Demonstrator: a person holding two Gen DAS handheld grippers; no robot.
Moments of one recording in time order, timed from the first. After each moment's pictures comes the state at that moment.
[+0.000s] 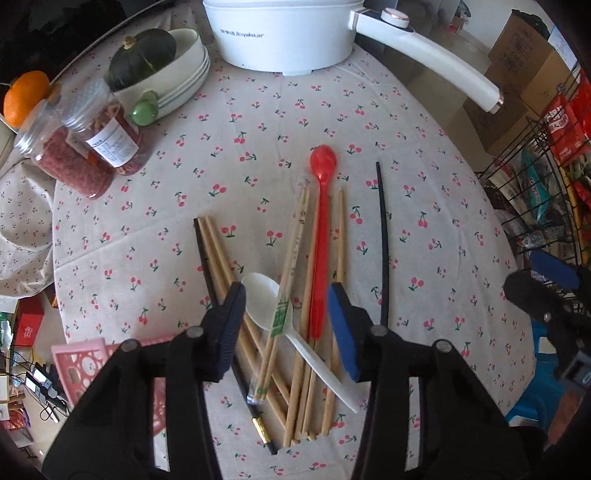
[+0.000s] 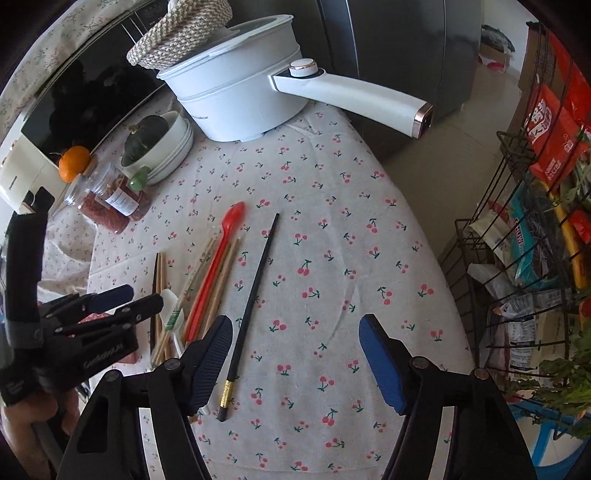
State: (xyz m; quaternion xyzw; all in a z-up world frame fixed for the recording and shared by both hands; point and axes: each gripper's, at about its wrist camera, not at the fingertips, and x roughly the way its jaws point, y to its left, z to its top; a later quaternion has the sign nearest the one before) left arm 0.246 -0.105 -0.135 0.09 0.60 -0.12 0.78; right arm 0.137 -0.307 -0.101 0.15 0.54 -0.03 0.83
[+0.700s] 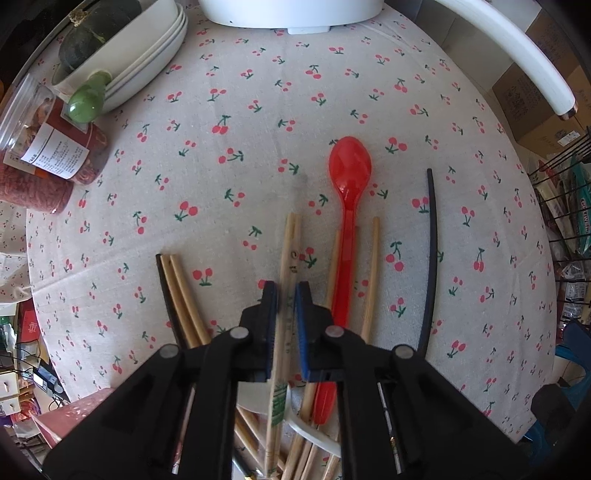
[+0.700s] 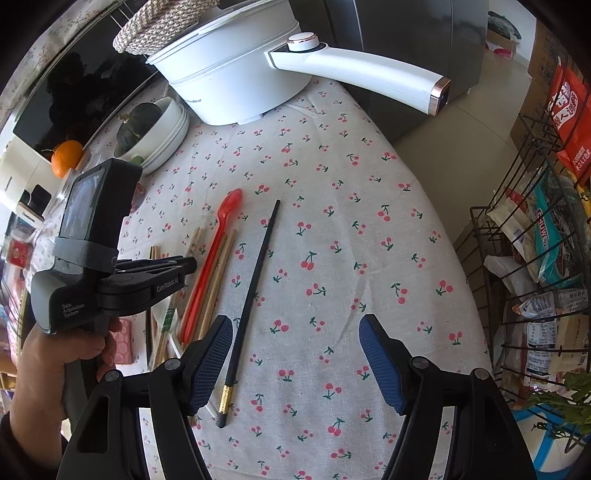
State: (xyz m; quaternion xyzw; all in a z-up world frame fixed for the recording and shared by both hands) left arm 0.287 -0.136 -0.186 0.12 0.64 -0.08 0.76; right arm 0.152 -0.306 -0.121 0.16 0.57 -0.01 0.81
